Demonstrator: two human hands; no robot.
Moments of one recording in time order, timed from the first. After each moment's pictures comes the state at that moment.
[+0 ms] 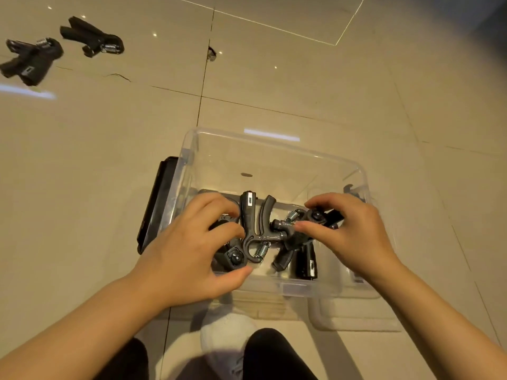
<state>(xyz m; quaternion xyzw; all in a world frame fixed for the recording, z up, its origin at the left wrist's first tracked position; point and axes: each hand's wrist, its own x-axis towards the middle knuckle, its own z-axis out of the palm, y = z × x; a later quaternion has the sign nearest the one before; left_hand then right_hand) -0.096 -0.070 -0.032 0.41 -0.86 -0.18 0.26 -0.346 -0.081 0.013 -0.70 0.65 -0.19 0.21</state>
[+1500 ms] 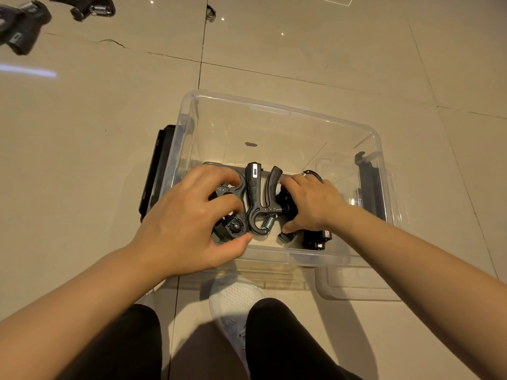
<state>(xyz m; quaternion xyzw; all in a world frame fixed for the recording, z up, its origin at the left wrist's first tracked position) -0.096 -0.066 -0.034 0.42 -0.86 -0.17 0.25 -0.341 -0.120 -0.074 -0.78 0.56 0.26 0.13</state>
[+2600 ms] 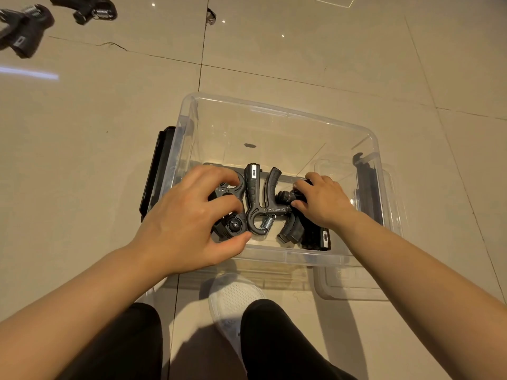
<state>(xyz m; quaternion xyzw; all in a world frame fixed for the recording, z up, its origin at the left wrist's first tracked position) -0.096 -0.066 -0.033 0.42 -0.86 -0.16 0.24 -0.366 -0.118 -0.090 -0.74 0.63 0.20 0.12</state>
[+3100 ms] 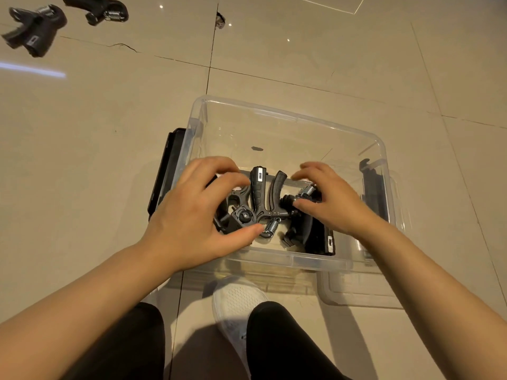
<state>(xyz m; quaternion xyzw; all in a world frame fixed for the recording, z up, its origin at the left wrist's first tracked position) -0.097 -0.069 -0.028 0.48 -0.81 -0.19 0.29 -0.348 -0.108 -0.039 -0.72 0.63 -0.05 0.30</state>
